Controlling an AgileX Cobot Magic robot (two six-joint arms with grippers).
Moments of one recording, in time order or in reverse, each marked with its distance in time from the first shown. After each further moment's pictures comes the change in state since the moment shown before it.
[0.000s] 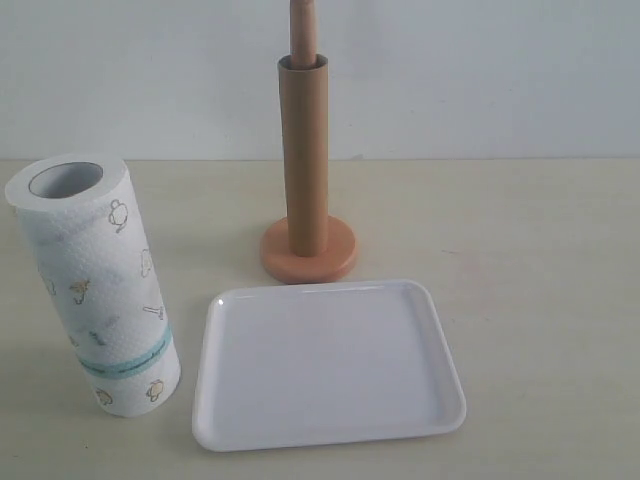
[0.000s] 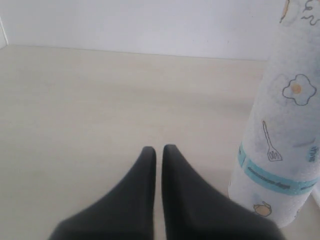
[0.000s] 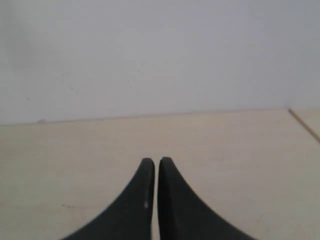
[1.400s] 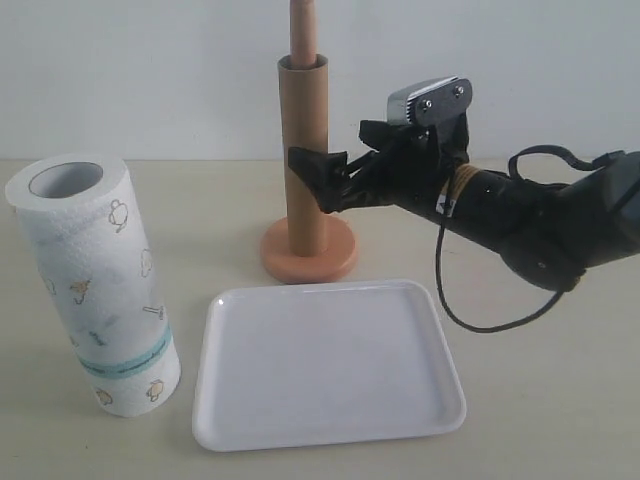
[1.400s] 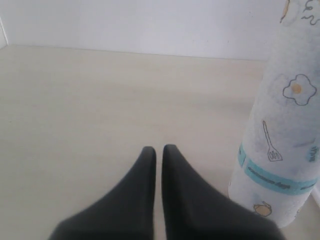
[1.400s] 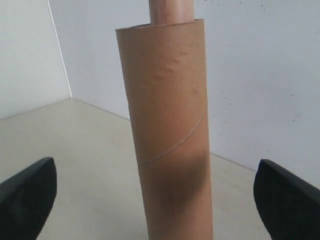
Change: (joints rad) left arm 0.000 0.000 0.000 0.000 0.000 0.000; right arm 0.418 0.965 -0.581 -0.559 -0.673 0.362
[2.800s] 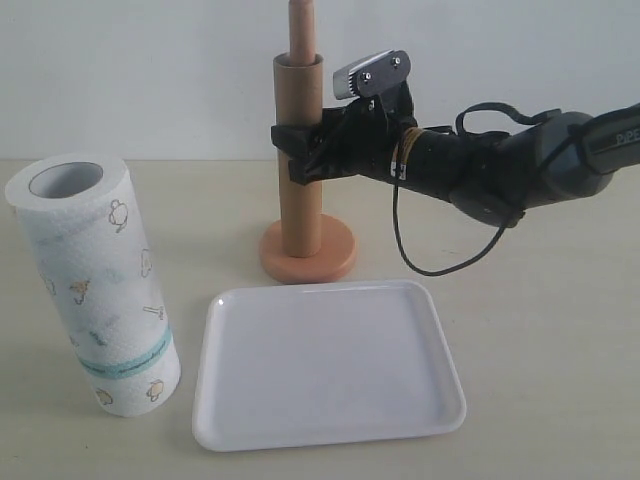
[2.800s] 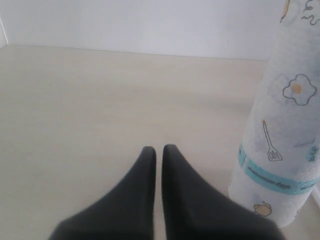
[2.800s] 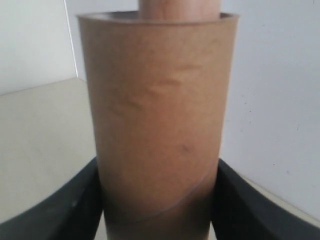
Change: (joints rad) left arm 0.000 0.000 0.000 0.000 0.000 0.000; right arm 0.010 0.145 -0.332 -0.205 0.196 0.145
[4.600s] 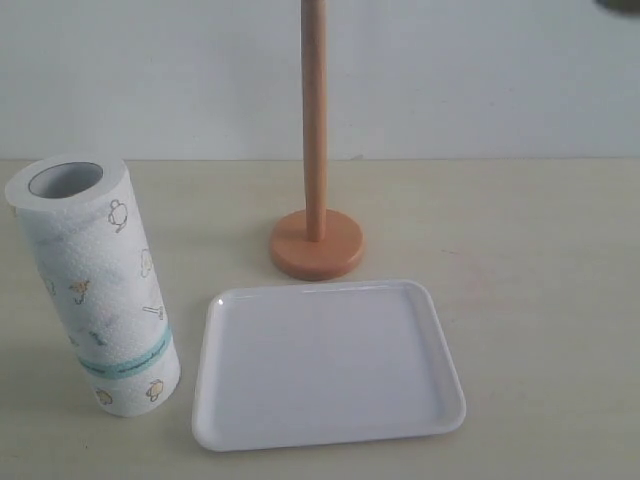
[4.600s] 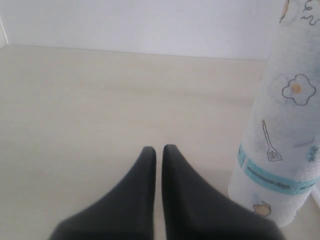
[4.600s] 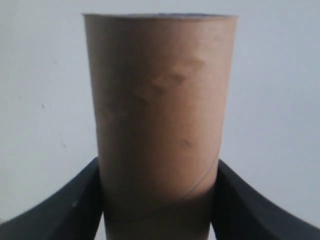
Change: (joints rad) left arm 0.000 0.000 0.000 0.000 0.000 0.000; right arm 0.000 -1.302 0.318 -0.510 0.771 0.453
